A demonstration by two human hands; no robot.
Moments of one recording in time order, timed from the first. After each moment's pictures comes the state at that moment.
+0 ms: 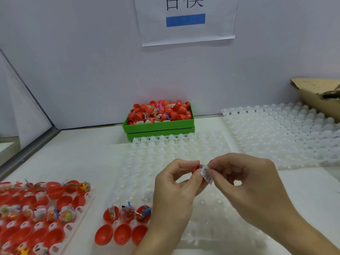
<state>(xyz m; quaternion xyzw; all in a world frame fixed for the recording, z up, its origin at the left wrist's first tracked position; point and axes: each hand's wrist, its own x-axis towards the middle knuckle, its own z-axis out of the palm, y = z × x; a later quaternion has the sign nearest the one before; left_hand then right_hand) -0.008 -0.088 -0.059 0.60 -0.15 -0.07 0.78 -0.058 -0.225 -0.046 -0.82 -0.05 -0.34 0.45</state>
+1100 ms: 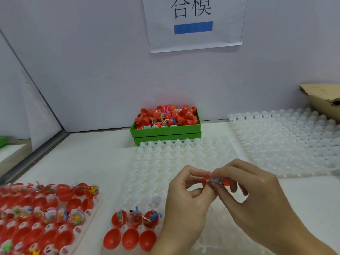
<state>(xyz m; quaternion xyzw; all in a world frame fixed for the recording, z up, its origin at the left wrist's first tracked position) -0.008 -0.088 -0.065 0.64 -0.16 -0.10 0.75 -0.057 -0.224 -0.056 -0.88 -0.09 -0.36 0.29</state>
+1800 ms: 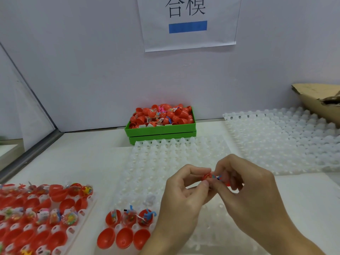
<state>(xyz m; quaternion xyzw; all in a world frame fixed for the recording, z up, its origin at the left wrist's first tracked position) -0.010 -0.087 -0.063 0.60 -0.22 -0.13 0.76 -0.057 -0.219 -0.054 -0.85 -0.01 -0.38 0.37</state>
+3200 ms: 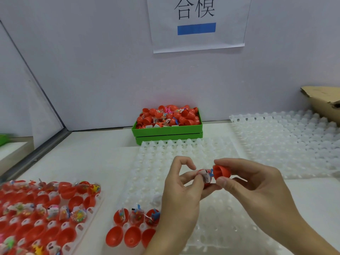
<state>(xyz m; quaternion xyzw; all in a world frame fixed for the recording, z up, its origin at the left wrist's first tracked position) -0.002 -0.084 -0.055 0.60 -0.13 -0.11 0.78 -0.058 -0.221 -0.046 -0.71 -0.01 -0.25 0.66</state>
